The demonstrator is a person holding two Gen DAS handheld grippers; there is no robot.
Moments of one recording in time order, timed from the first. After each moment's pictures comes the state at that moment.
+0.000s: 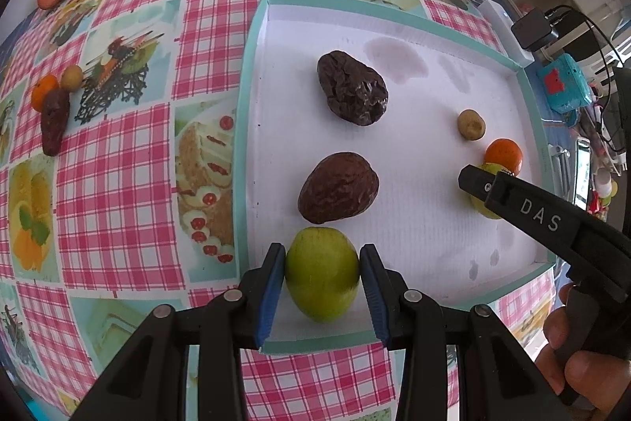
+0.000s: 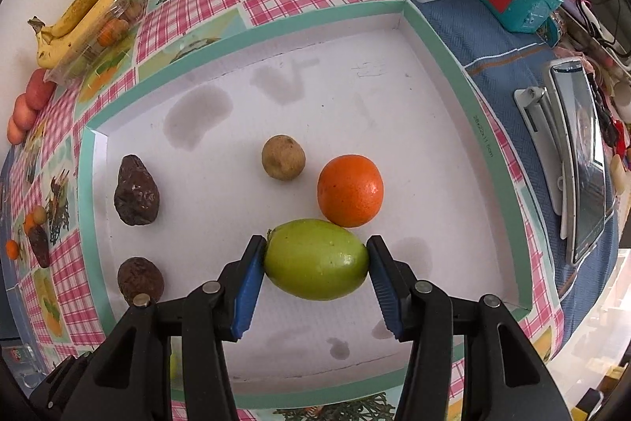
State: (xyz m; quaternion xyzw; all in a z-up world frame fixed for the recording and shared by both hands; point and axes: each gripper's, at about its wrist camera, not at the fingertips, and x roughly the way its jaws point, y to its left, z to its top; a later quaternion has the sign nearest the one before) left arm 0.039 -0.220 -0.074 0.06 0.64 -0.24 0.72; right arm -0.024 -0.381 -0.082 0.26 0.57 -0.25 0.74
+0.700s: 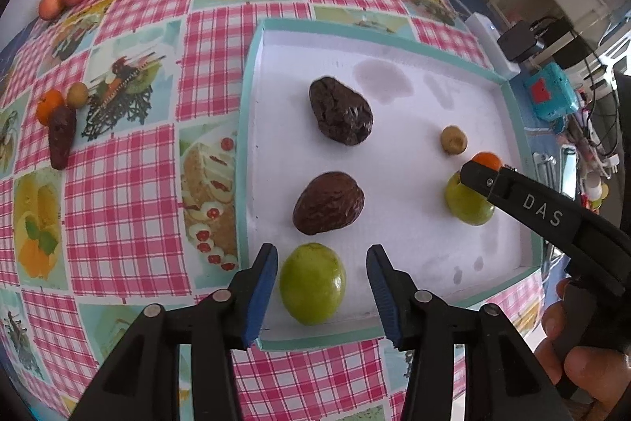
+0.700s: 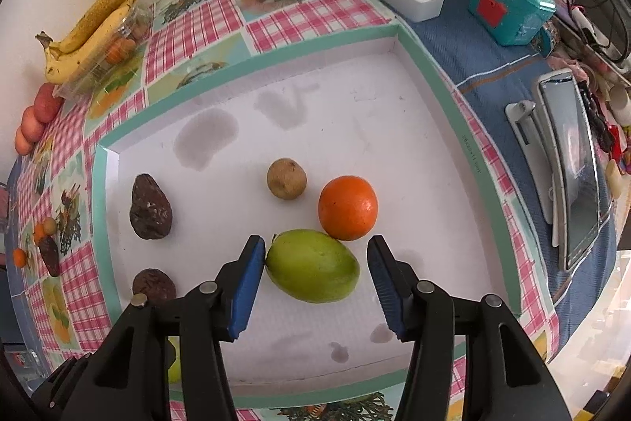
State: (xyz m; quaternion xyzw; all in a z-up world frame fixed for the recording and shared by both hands) left arm 0.040 -0.215 -0.044 0.05 0.62 -0.26 0.74; right arm -0.023 -0.386 -0.065 0.26 0.55 -0.25 0.76
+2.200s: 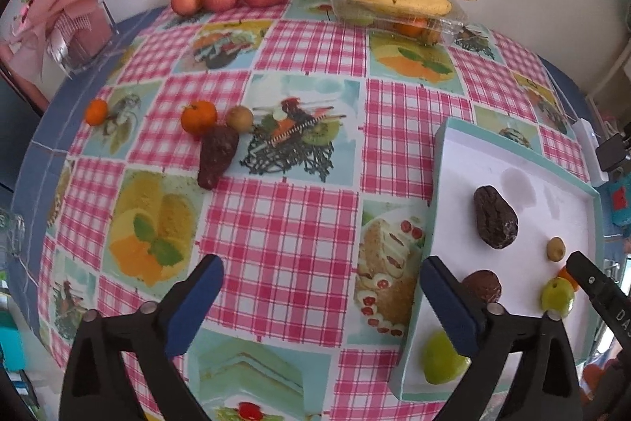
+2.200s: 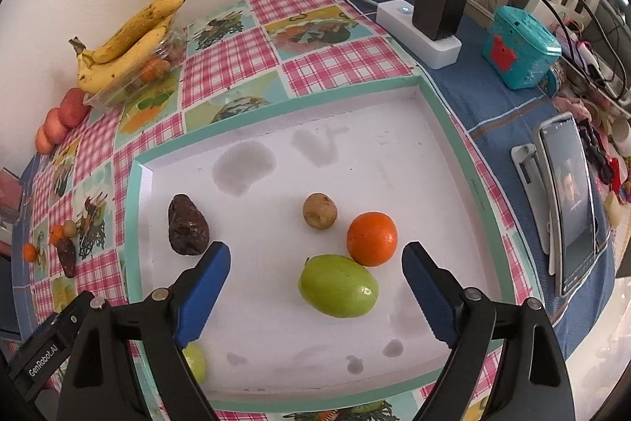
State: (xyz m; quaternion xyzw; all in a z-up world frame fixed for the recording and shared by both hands) left arm 0.083 -0.141 -0.032 0.03 0.56 -0.07 0.83; right arm -0.018 -0.374 -0.042 0.22 0.51 -0.23 0.80
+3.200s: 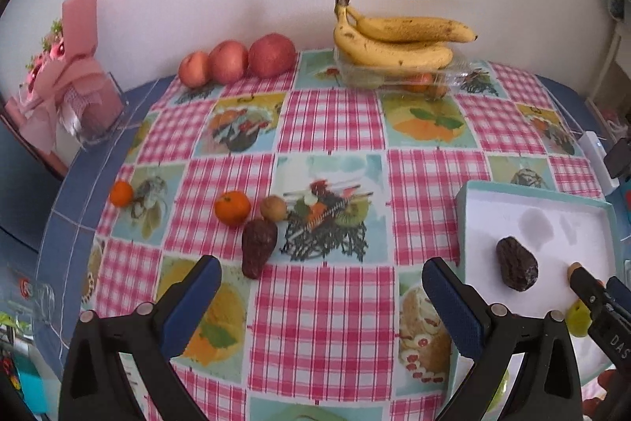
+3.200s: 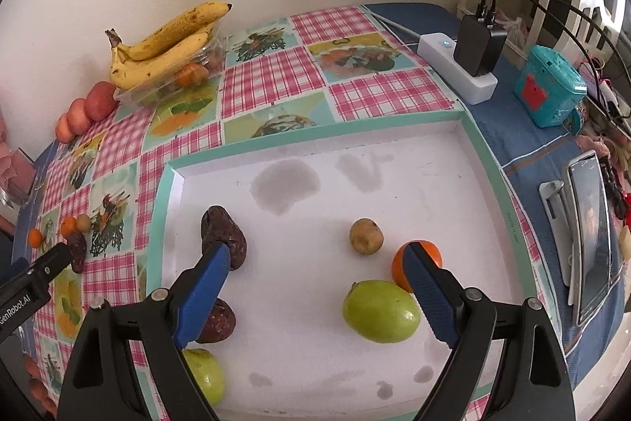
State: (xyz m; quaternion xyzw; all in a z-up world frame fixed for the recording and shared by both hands) left arm 0.112 -0.130 -0.003 0.09 0.47 -0.08 0.87; right arm -0.005 -0.351 -0.042 0.19 0.46 -0.20 0.84
